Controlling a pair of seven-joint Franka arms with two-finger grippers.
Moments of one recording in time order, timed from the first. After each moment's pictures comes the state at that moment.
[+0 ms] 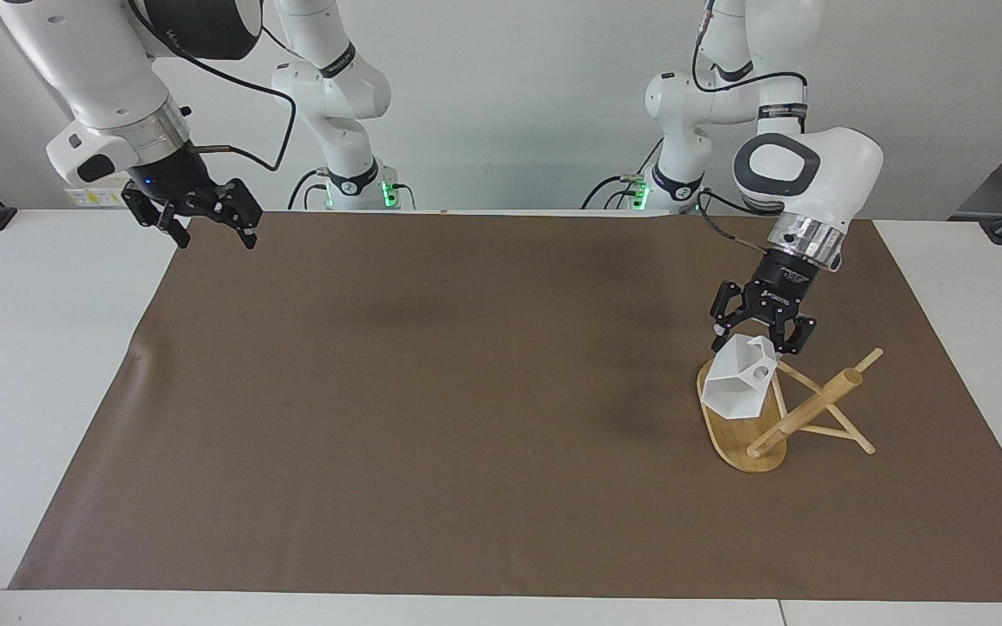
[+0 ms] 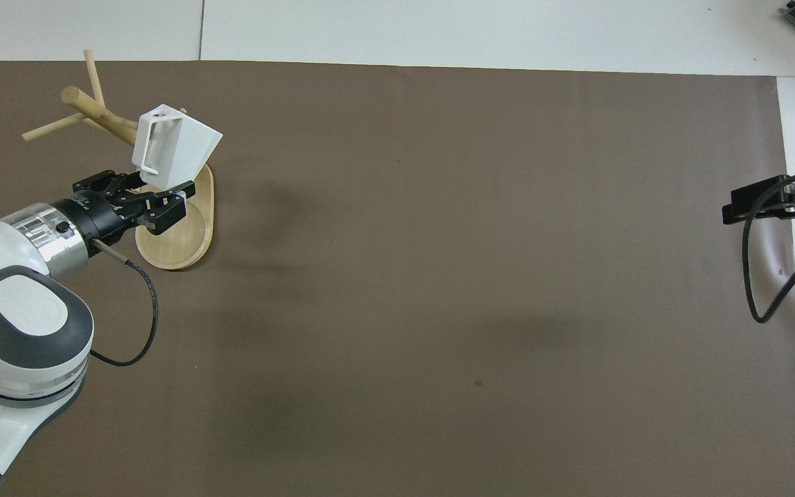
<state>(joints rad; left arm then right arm) -0.09 -0.05 -0.09 -2.24 -1.10 2.76 -2.03 -0.13 0.05 0.07 -1.51 0.03 1.54 0.00</state>
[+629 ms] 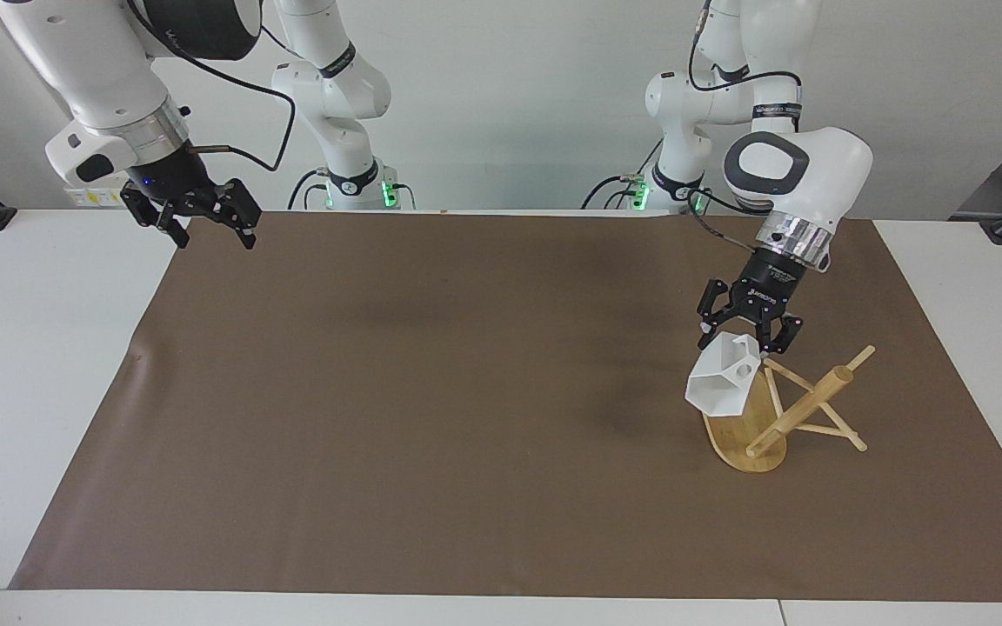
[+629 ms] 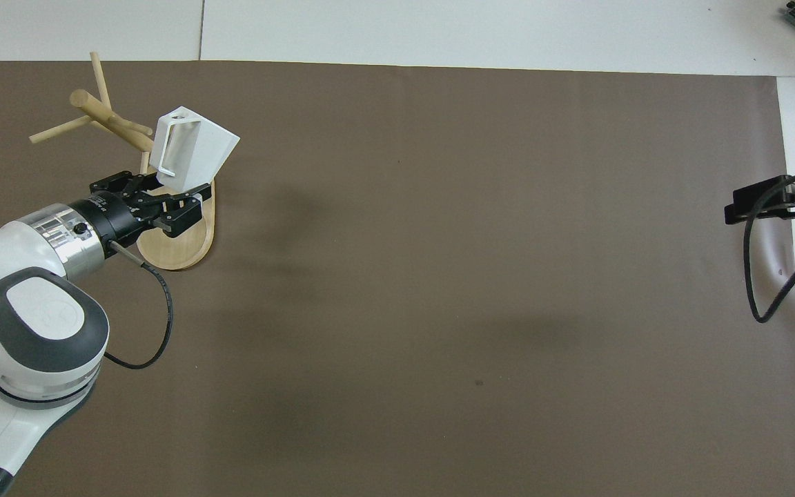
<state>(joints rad) -0.12 -0.05 -0.10 -2.24 -1.10 2.76 -2.05 -0.13 0.05 0.07 -1.51 0.01 1.54 0.00</state>
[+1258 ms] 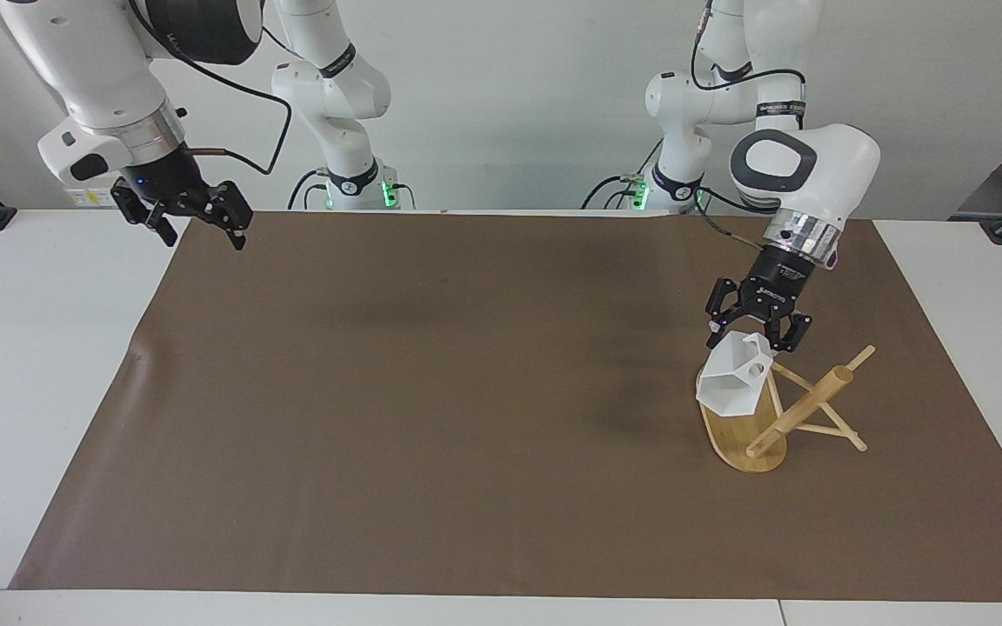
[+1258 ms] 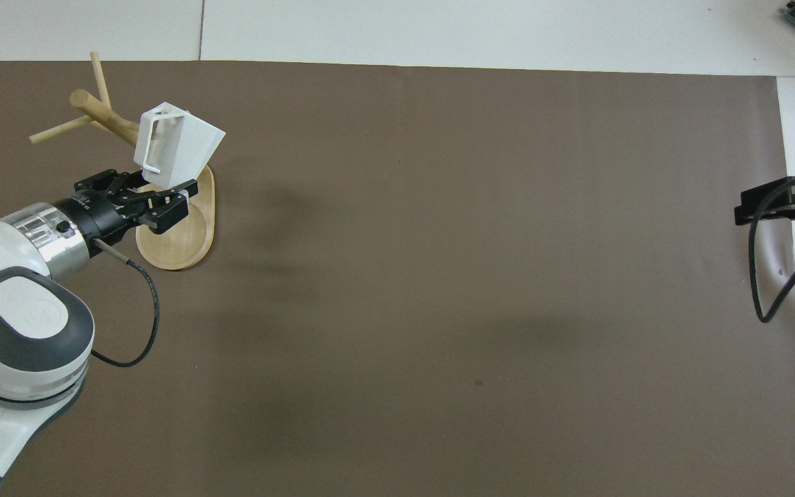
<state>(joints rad) -0.10 -0.06 -0.09 -2.24 -1.10 2.76 -2.05 -0.13 0.05 0.07 -1.51 -0.03 1.54 0.00</state>
